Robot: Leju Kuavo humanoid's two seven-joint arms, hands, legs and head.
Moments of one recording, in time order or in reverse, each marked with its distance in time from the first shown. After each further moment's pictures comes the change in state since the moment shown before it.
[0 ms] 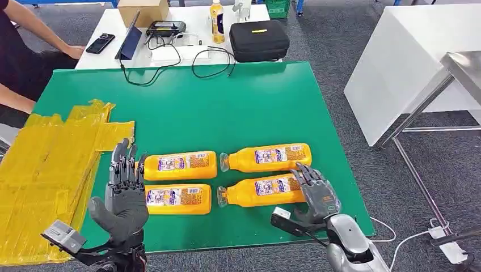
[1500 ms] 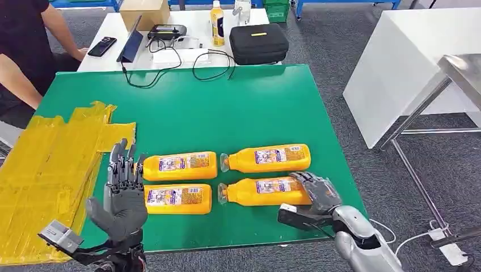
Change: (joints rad) left arm 0.001 -0.019 0.032 0.008 0.028 -0.015 0.000; right arm -0.063 -0.091 0.072 0.087 -0.252 0.124 -0.049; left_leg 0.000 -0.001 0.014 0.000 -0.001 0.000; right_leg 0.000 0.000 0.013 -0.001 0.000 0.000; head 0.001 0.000
